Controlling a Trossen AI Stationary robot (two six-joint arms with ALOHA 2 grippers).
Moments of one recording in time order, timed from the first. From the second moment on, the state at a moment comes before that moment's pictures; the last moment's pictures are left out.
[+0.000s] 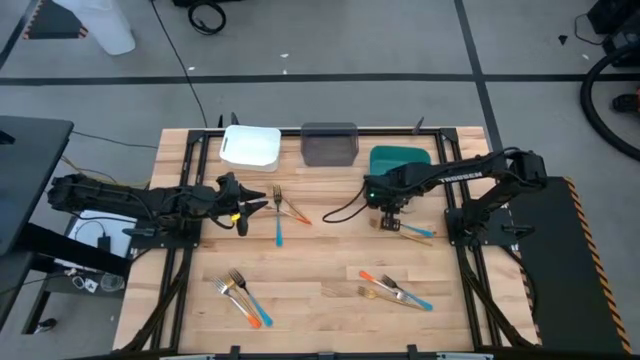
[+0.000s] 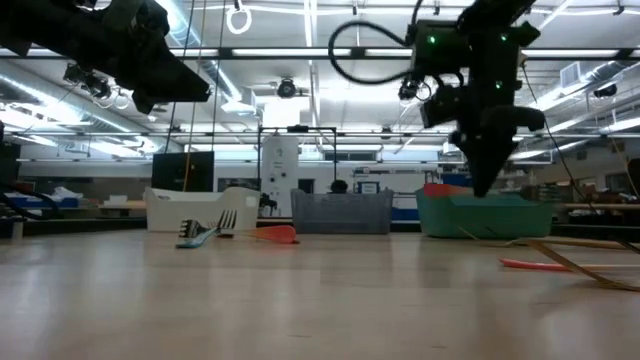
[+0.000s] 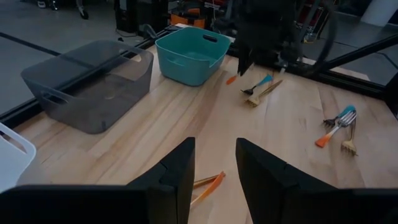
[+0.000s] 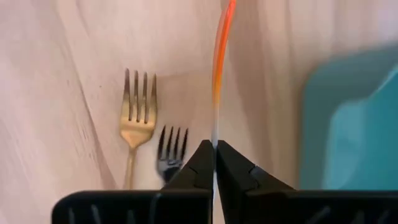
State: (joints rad) left arm -0.08 0.69 0.36 0.02 -0.38 -0.29; right arm -0.13 1.49 0.96 -0.89 0.11 -0.01
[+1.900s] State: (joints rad) left arm -0.08 0.69 0.36 -0.03 -0.38 -0.29; right arm -0.61 1.48 0.87 -0.71 0.16 -0.46
